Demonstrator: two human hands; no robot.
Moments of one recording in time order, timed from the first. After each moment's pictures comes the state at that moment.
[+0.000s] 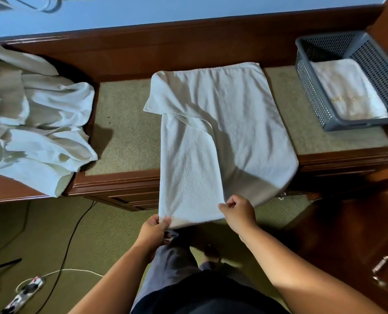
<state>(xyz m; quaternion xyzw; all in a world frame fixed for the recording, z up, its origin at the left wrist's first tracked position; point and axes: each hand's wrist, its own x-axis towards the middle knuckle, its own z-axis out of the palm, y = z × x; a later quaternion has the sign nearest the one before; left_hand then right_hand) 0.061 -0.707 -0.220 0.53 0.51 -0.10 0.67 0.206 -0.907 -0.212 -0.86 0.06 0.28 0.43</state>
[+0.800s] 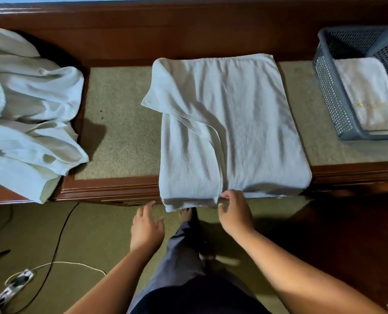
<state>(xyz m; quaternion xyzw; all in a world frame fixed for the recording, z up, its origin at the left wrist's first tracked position) 0.090 -0.666 -0.260 0.83 0.43 -0.12 0.33 0.245 -0.869 -0.244 -0.93 -0.10 0.22 0.27</state>
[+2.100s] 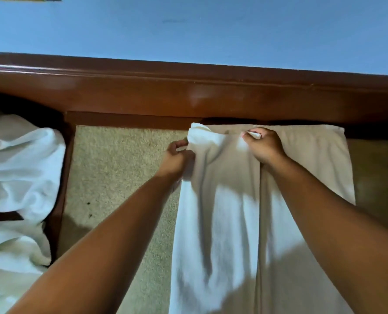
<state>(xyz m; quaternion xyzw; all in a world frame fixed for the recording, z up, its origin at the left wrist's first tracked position) 0.550 -0.412 -0.263 0.49 0.49 -0.02 0.72 0.716 -0.585 -0.266 -0.89 -0.01 0.25 0.38</state>
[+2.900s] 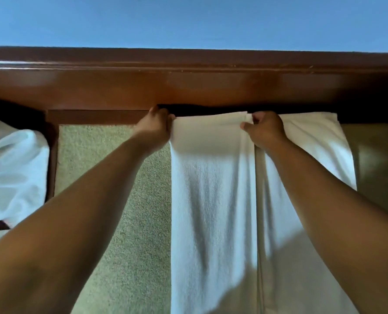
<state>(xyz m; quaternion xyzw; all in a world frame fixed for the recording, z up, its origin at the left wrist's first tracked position) 0.589 -0.336 -0.263 0.93 0.21 -0.10 0.27 0.730 -0.579 -0.256 -0.92 -0.02 0.22 0.31</state>
